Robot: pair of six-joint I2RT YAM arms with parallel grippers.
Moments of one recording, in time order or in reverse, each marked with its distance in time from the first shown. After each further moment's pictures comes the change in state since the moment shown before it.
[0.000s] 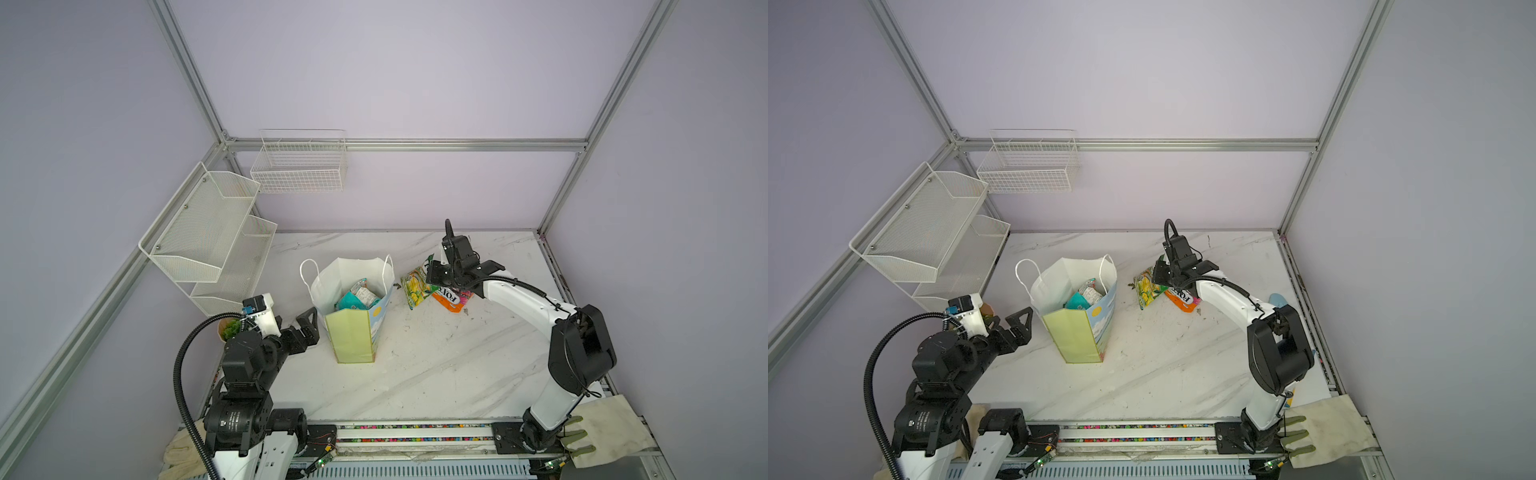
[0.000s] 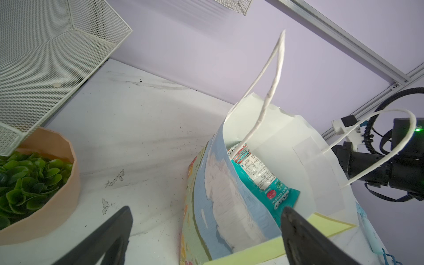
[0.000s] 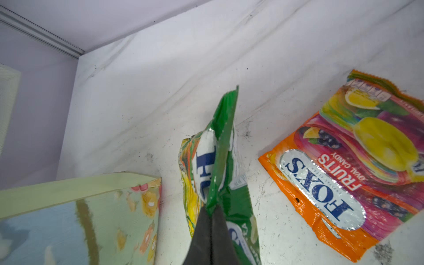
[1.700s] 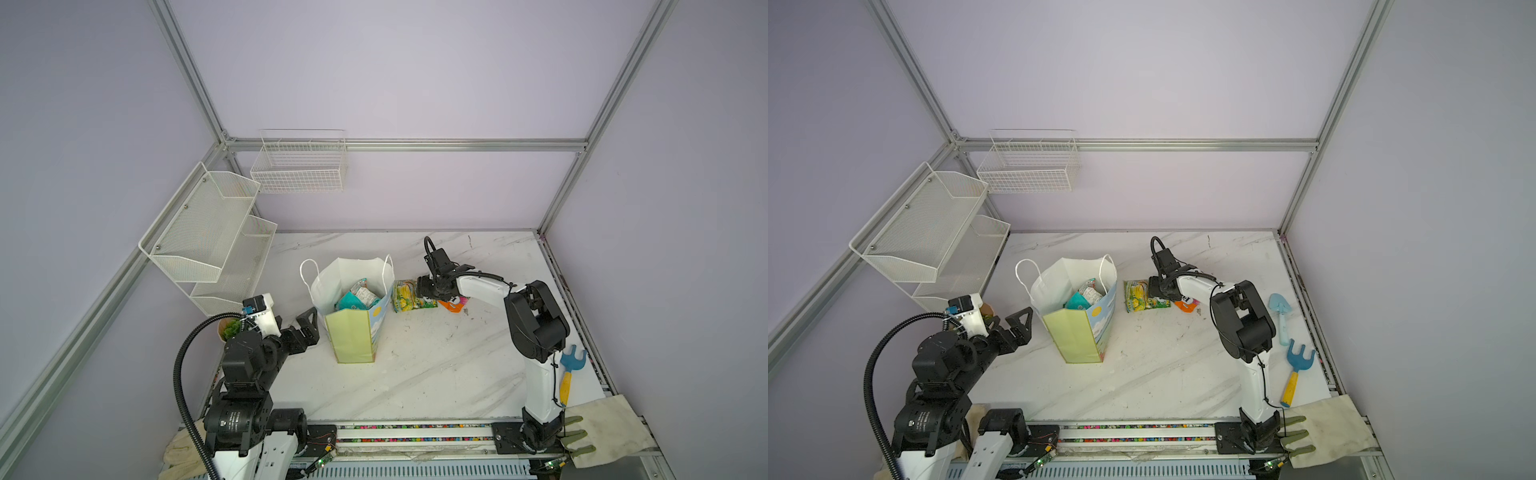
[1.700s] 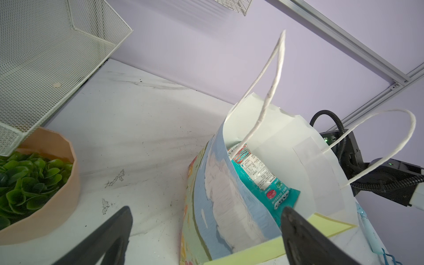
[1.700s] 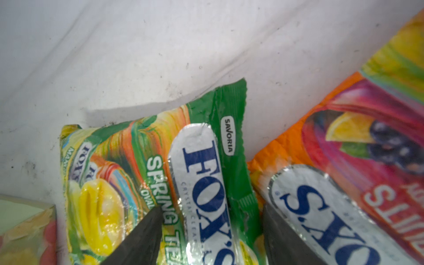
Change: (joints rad) left arm 0.000 0.000 0.000 0.000 0.000 0.000; right arm 0.006 0.347 0.082 -0.013 0.051 -0.065
